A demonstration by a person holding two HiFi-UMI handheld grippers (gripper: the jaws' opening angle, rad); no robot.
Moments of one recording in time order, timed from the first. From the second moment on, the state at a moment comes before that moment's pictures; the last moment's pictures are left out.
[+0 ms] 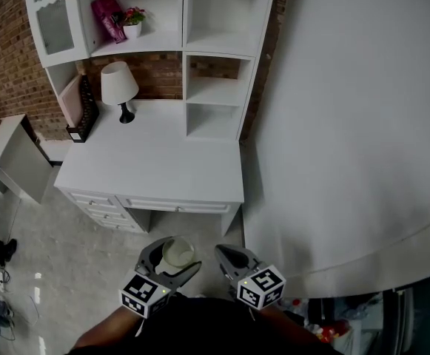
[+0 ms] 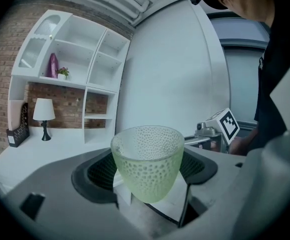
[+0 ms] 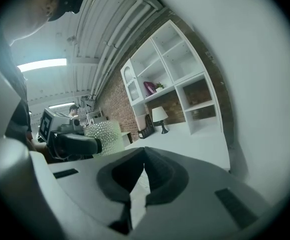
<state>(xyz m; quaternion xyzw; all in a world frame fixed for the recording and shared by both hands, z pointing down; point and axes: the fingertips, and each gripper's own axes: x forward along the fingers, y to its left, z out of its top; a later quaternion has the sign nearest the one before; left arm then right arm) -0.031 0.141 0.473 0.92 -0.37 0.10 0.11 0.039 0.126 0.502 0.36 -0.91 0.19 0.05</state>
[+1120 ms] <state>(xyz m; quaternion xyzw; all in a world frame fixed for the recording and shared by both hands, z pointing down) -0.018 0.049 0.493 0.93 -0.34 0.11 0.12 0.065 0.043 0.529 0.41 -0.89 0.21 0.06</state>
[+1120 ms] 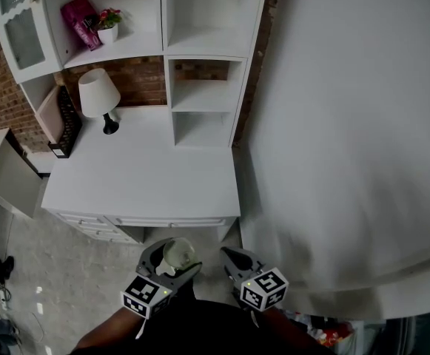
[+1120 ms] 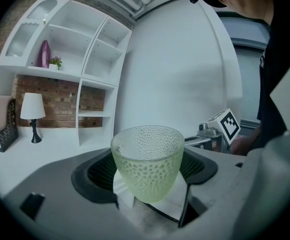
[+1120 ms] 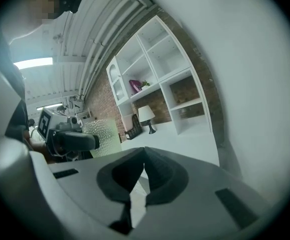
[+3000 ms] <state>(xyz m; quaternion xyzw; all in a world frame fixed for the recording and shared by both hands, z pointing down) -0.058 -0.268 0.477 0.93 -0.34 0.11 0.10 0.026 -0.285 0.476 0.41 -0.90 0.12 0.07</state>
